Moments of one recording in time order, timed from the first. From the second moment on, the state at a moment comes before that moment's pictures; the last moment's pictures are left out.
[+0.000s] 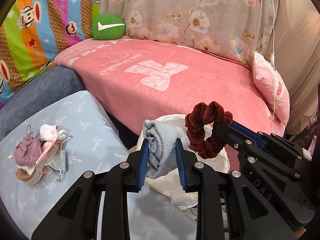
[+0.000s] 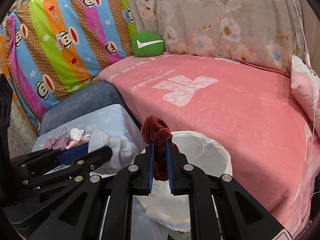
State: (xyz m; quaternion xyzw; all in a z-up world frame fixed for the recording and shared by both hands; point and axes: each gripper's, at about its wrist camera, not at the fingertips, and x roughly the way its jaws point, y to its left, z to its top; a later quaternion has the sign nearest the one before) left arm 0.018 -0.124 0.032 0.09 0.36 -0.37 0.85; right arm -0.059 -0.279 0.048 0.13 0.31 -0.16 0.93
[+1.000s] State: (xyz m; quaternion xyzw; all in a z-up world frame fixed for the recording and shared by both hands) left arm 0.041 -0.120 0.015 0.06 0.37 -0.32 0.87; right arm -0.052 -0.287 0.031 0.13 0.32 -0.17 0.92
